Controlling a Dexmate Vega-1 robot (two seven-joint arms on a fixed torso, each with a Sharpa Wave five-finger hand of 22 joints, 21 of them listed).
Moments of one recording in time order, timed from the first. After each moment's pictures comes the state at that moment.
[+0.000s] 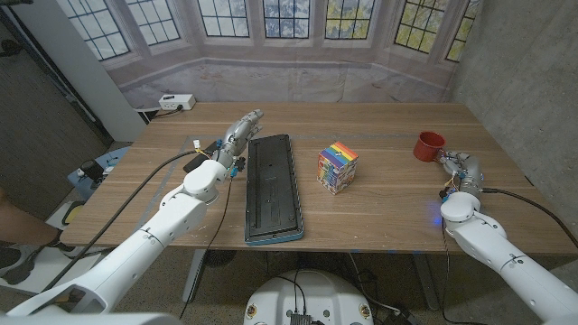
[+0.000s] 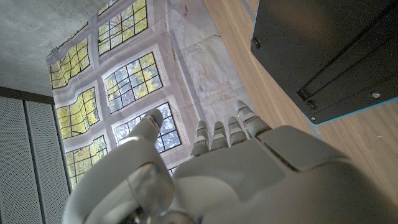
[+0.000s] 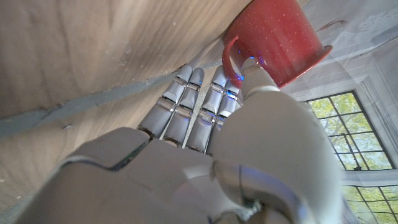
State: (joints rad) left arm 0.93 0.60 0.40 -1.64 -0.51 -0.14 0.15; left_hand 0.46 0.18 0.60 -0.11 0.20 0.09 0.05 0.19 0.18 0.00 0.09 0.21 0.19 0.01 0.09 0.18 0.17 0.18 0.08 0.20 0.17; right arm -1.07 -0.64 -0.24 -1.44 0.25 -0.08 -0.78; right_hand 1.14 0.01 0.23 -0.16 0.20 0.87 -0.07 0.23 0.19 0.93 -0.11 0.24 0.21 0.69 -0.07 0.31 0.23 0.68 -0.06 0.20 0.17
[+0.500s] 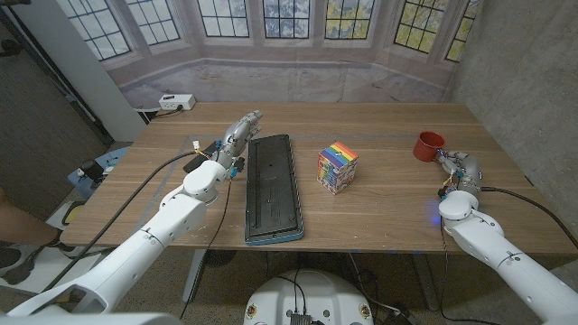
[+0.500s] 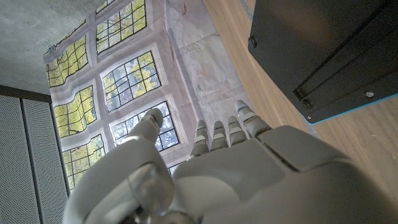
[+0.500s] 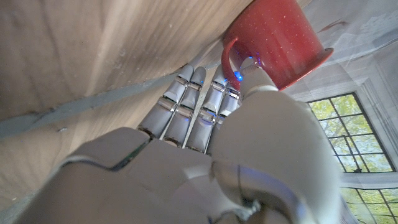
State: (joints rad) left arm 0.93 0.60 0.40 -1.63 -0.51 -0.14 0.14; left_hand 0.47 0.18 0.60 -0.11 0.20 0.10 0.05 0.19 0.18 0.00 0.09 0.21 0.19 0.01 0.10 0.18 0.17 0.19 0.08 0.20 0.17; right arm -1.06 -0.64 -0.25 -1.43 0.24 -0.09 -0.78; right_hand 1.15 0.02 0.22 -0.16 0.20 0.90 -0.08 0.24 0.19 0.96 -0.11 0.26 0.21 0.72 -0.07 0.32 0.24 0.69 -0.07 0.20 0.17
